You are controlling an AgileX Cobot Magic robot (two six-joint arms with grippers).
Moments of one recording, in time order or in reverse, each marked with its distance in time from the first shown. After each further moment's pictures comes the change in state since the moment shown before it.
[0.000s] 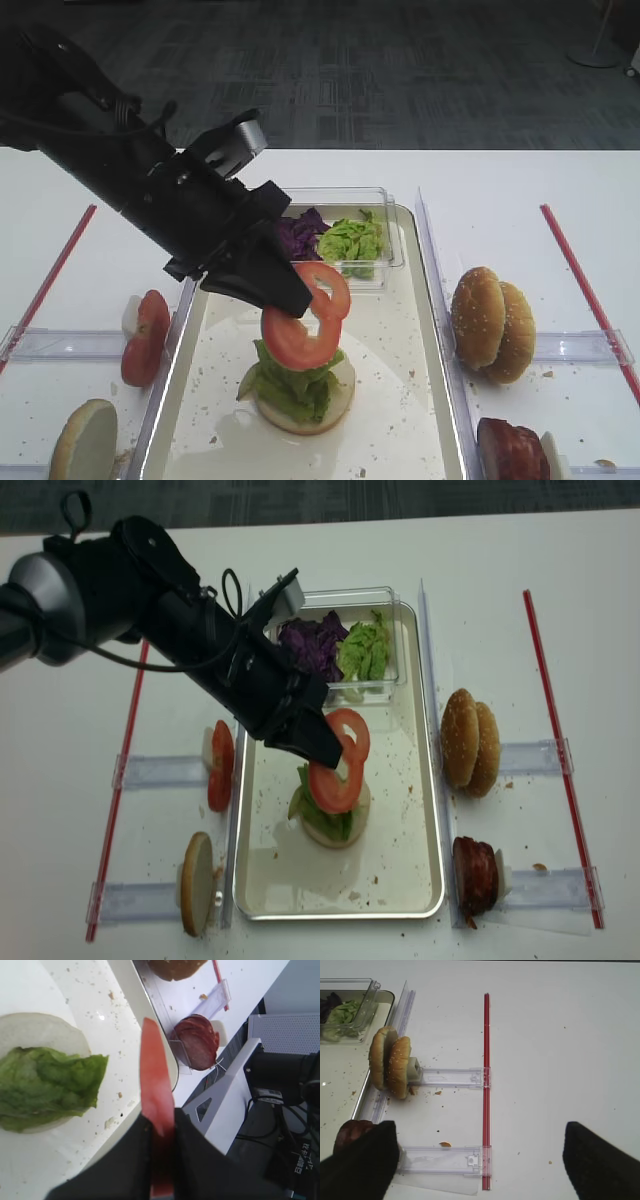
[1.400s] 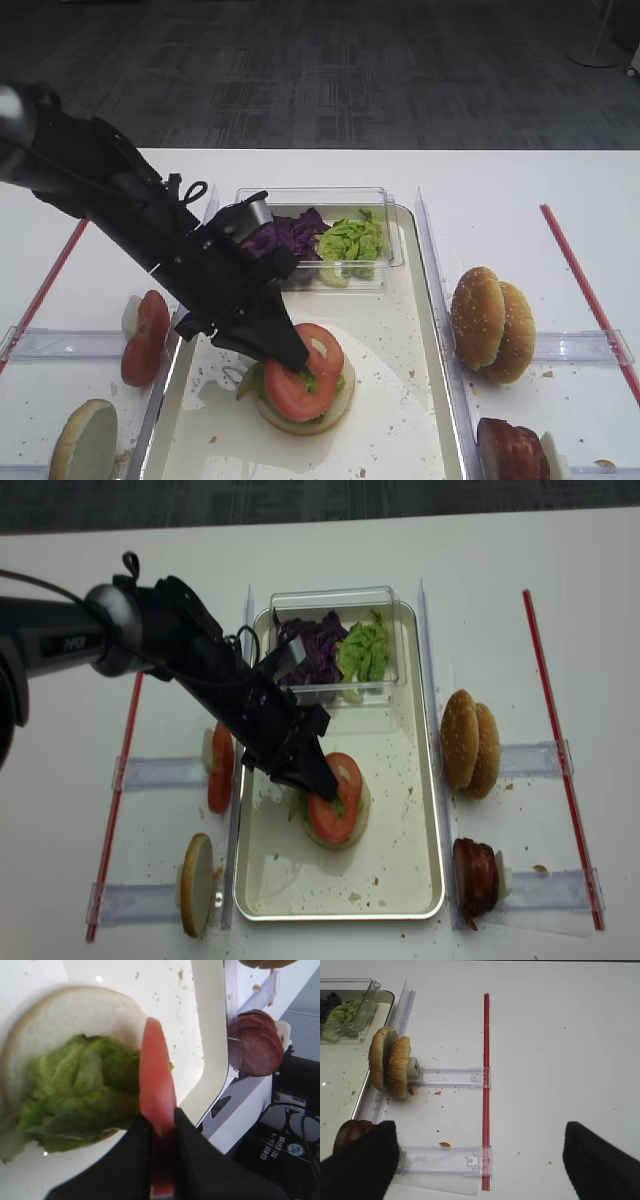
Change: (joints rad) left arm 0.015 0.235 0.001 -0.036 -0.022 0.040; right arm 0.000 0.000 0.000 0.000 0.000 0.000
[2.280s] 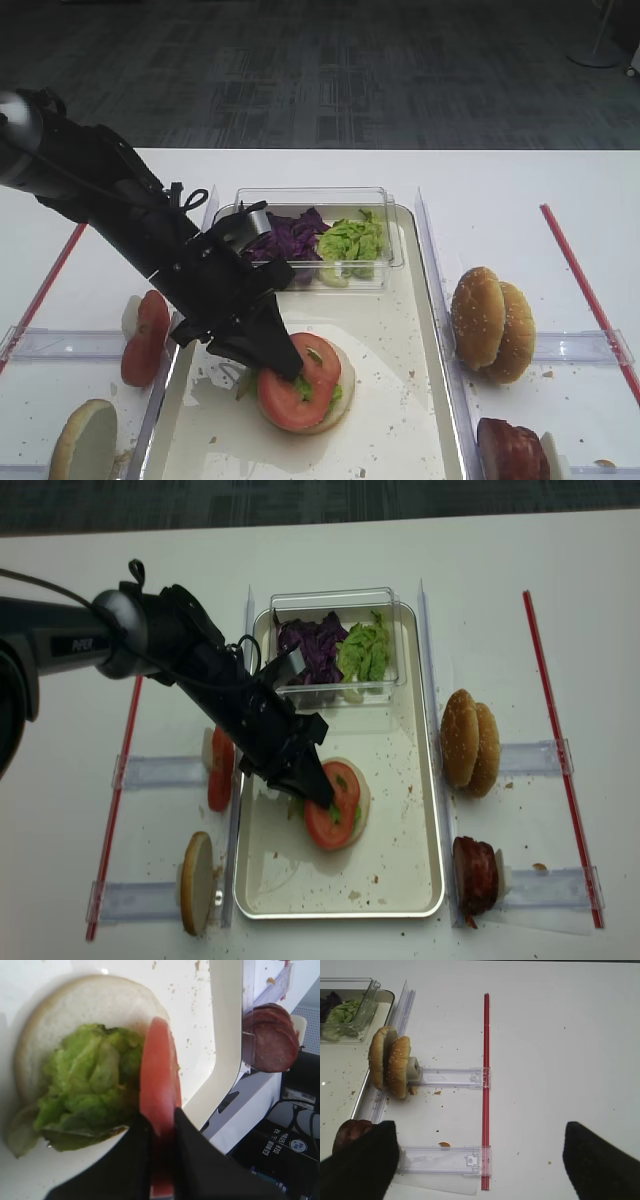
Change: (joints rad) left arm 0.002 0.021 0.000 0.028 -0.002 -0.005; right arm 0.000 0.000 0.000 0.000 0.000 -0.004
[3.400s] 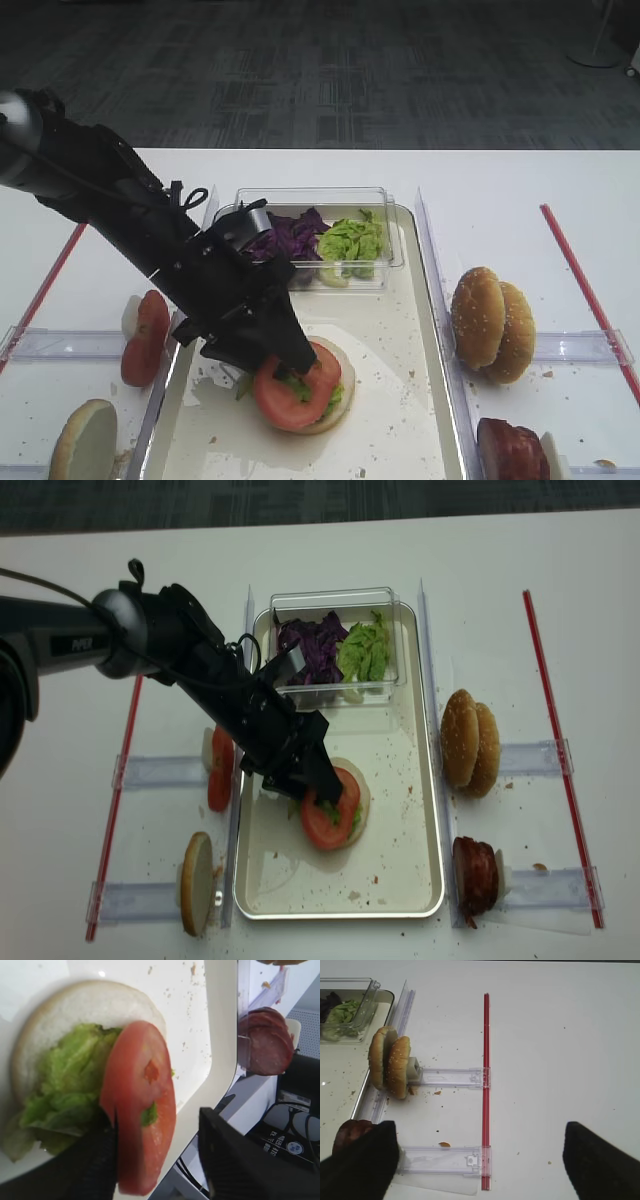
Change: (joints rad) left arm 0.001 0.000 0.000 -0.013 0.000 0.002; right arm 0.000 0.000 0.000 0.000 0.000 0.000
